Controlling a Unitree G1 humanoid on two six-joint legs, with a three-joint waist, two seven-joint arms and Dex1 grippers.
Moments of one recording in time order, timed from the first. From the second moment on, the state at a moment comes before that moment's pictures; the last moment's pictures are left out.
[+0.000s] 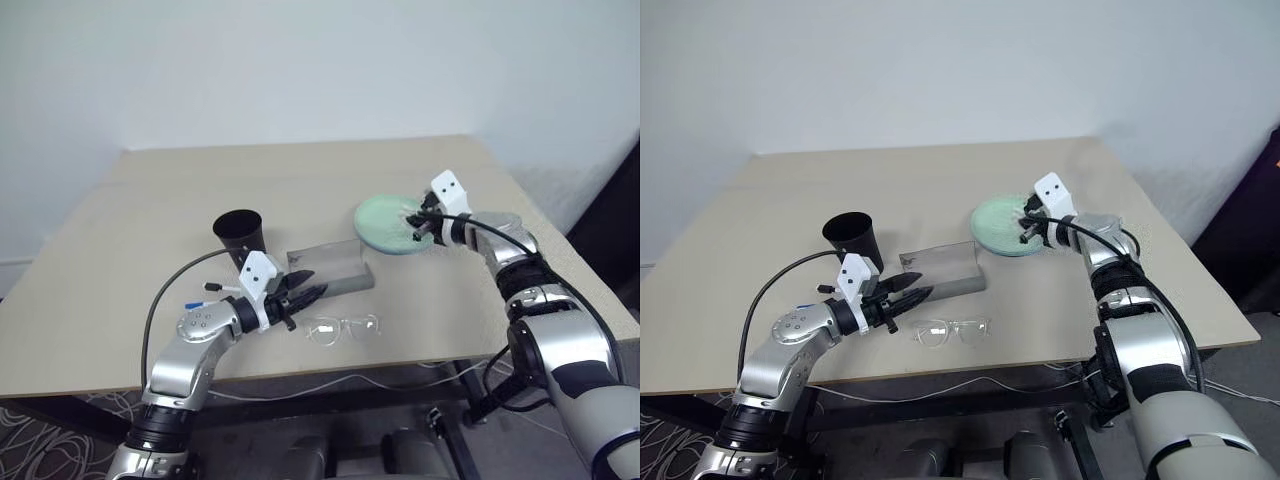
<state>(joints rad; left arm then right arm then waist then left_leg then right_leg) -0.17 0.44 -0.06 -0.12 -0.35 0.33 -0.76 -1.05 -0.33 0.08 1.12 -0.03 0.14 0.70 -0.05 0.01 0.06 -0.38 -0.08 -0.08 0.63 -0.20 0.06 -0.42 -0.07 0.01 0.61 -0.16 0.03</state>
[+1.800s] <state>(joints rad) -0.81 0.51 -0.49 0.53 -0.05 0.16 -1.56 -0.39 -0.47 0.09 0.31 0.20 0.08 1.17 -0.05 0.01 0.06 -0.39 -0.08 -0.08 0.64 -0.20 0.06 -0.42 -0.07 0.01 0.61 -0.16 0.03</state>
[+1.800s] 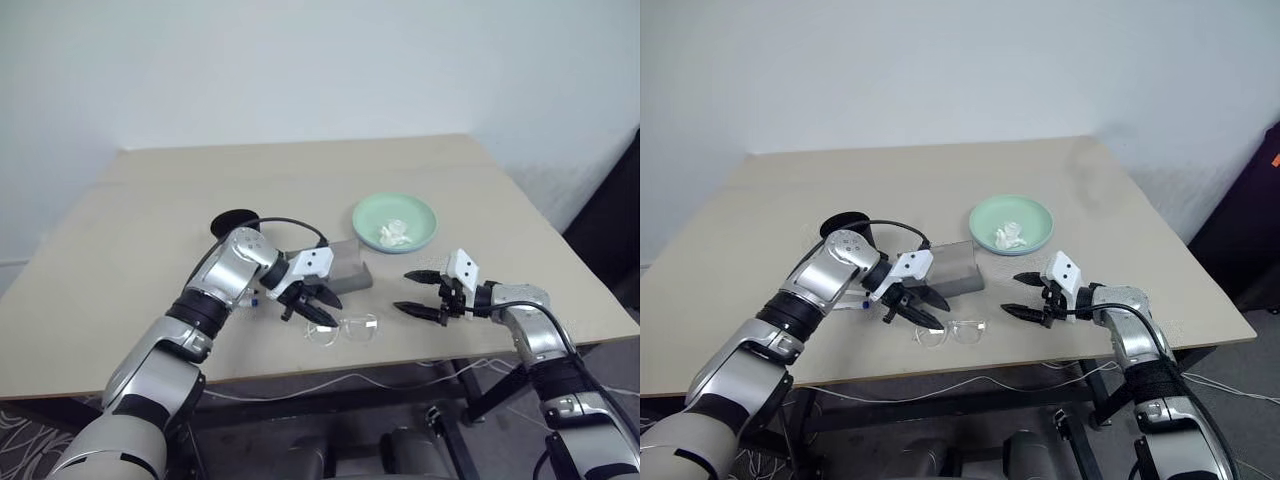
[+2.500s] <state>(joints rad) -0.81 0.44 -0.49 0.59 0.02 0.11 -1.51 -0.38 -0.45 0.11 0.26 0.21 0.13 1.15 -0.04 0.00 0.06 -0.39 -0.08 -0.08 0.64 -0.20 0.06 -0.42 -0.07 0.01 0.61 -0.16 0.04</state>
